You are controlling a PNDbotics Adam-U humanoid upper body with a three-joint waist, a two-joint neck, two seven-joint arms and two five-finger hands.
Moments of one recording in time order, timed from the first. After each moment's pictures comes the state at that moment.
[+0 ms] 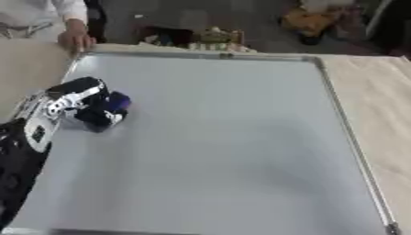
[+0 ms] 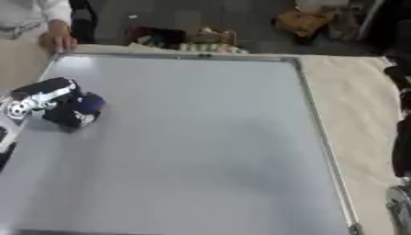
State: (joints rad) left arm -1.14 0.37 -0.03 -0.72 -0.97 -0.18 -0.44; right arm -0.28 -0.34 -0.15 -1.99 -0.15 -0.21 -0.32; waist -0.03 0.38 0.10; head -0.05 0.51
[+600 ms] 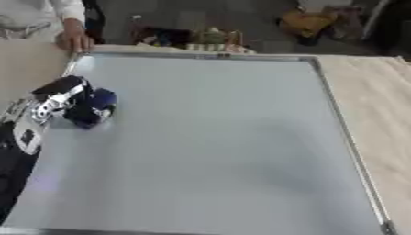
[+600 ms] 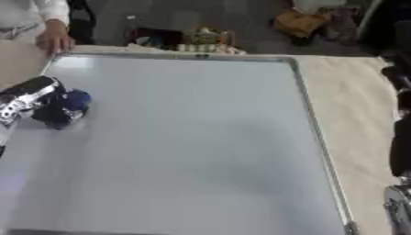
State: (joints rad) left arm -1.14 0.41 0.01 -0.67 -1.02 -0.12 -0.33; right arm -0.28 -0.34 -0.15 -1.99 -0.15 -0.21 -0.32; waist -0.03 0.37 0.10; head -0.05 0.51
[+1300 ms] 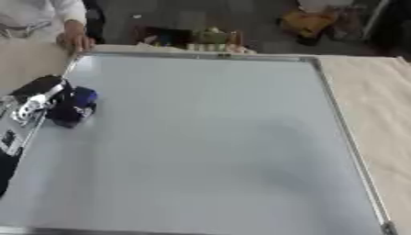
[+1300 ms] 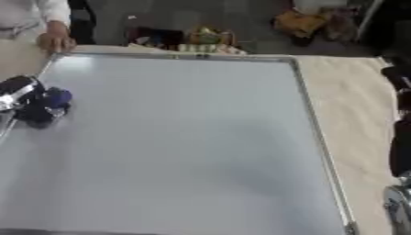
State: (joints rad) left arm -1.14 0.45 0.04 -0.64 -1.03 -0.10 -0.29; right arm -0.28 -0.34 -0.15 -1.99 -0.15 -0.21 -0.33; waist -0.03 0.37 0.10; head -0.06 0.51
